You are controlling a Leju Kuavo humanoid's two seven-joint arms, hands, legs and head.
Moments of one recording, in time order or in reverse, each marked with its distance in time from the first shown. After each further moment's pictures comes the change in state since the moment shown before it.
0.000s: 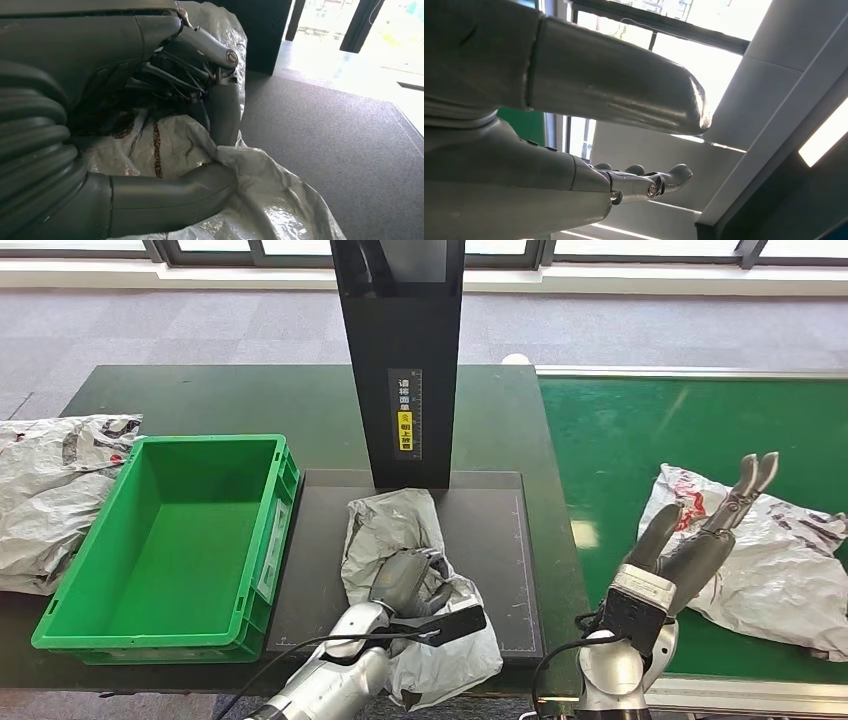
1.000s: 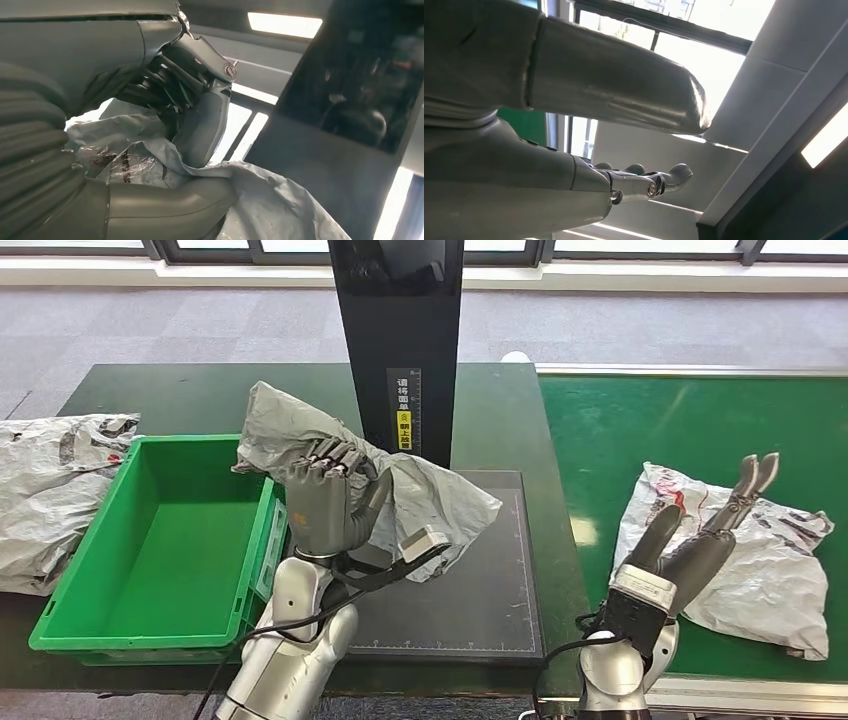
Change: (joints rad) left arm 0.108 0.038 0.095 -0.746 -0.443 0.417 0.102; right arm 0.002 0.000 -0.003 0.000 0.000 0.000 0.000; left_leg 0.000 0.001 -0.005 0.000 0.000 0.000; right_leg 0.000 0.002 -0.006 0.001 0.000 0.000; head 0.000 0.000
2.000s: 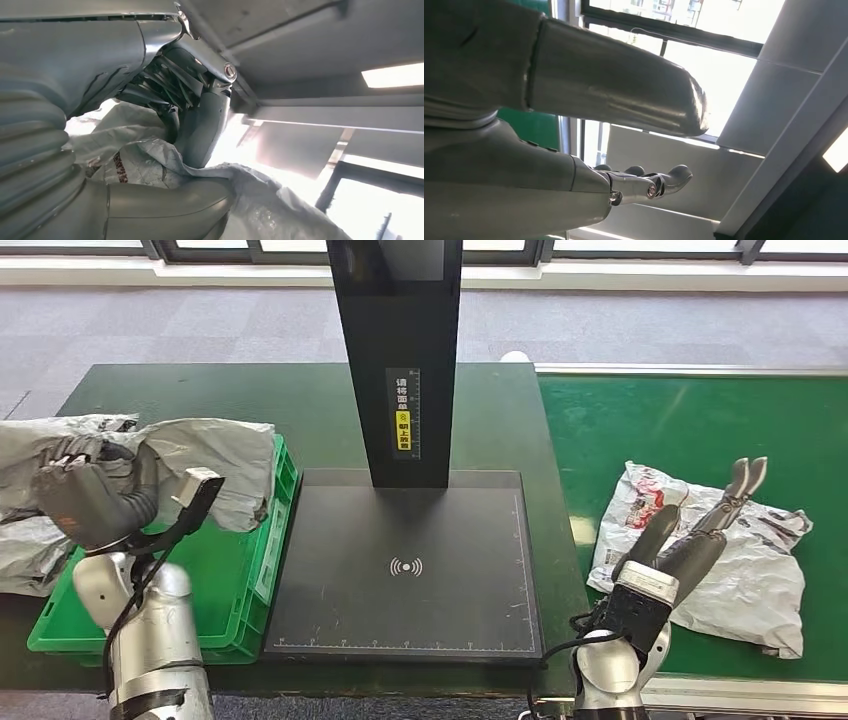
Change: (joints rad) left arm -0.128 0.012 0.935 -0.100 0.174 0.000 -0.532; right arm -0.006 0.000 0.008 0.035 -0.065 0.001 0.000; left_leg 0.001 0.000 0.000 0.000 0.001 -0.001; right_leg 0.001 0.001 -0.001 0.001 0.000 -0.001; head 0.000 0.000
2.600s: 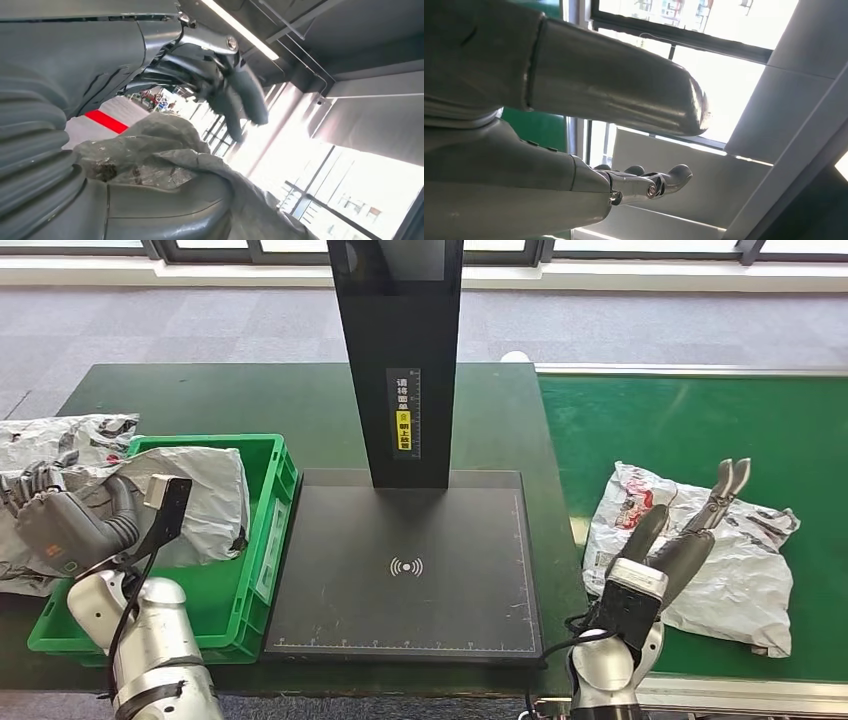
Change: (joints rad) left arm -0.053 -0.049 0.231 0.073 -0.097 0.000 0.105; right arm -0.006 0.000 -0.001 0.044 -0.003 0.000 0.000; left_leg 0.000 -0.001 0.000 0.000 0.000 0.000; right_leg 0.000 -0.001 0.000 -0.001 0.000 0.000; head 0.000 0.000
